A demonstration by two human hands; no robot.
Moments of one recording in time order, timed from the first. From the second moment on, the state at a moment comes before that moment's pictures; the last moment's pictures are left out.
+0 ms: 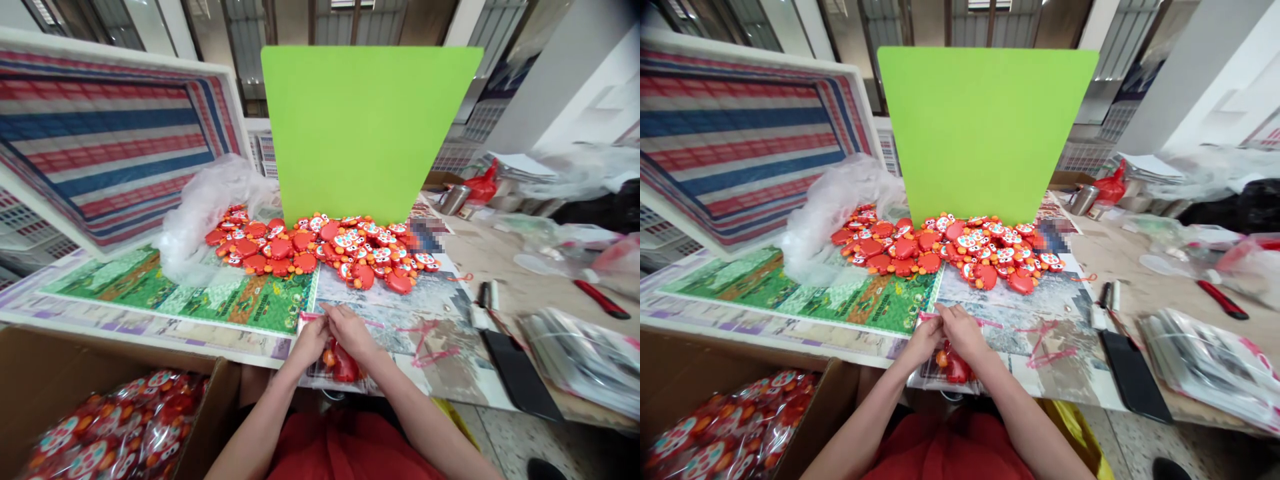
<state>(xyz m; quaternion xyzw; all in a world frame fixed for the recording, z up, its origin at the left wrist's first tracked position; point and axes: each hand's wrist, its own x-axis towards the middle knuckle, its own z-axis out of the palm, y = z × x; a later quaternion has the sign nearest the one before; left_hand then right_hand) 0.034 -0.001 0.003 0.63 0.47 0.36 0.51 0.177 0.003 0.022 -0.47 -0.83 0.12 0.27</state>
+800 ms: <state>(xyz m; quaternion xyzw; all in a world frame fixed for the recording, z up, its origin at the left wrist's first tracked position) 0.043 -0.010 0.031 0.73 0.46 0.31 0.41 0.178 -0.006 0.027 -0.52 -0.78 0.09 0.33</state>
